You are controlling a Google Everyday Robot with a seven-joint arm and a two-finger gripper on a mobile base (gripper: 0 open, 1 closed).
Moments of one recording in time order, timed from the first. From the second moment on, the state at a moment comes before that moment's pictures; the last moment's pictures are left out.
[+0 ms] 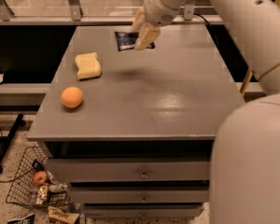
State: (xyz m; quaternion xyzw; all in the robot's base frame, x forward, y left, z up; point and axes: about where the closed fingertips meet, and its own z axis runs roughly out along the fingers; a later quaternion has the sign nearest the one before) arm 0.707 -0.008 0.939 -0.78 0.55 0.02 0.31
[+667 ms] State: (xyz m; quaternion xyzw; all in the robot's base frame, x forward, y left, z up) arm 0.727 0.081 0.875 -0.83 0.49 0.08 0.24
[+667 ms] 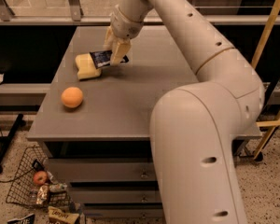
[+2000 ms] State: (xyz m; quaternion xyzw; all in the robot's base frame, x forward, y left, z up) arm 0.734 0.095 0.864 -0.83 0.49 0.08 0.25
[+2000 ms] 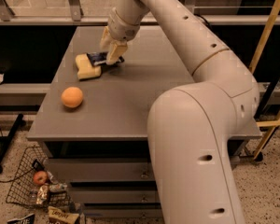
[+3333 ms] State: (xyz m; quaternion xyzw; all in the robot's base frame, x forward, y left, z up) arm 0.699 -0.023 0.962 -0.77 0.60 -0.06 0.22
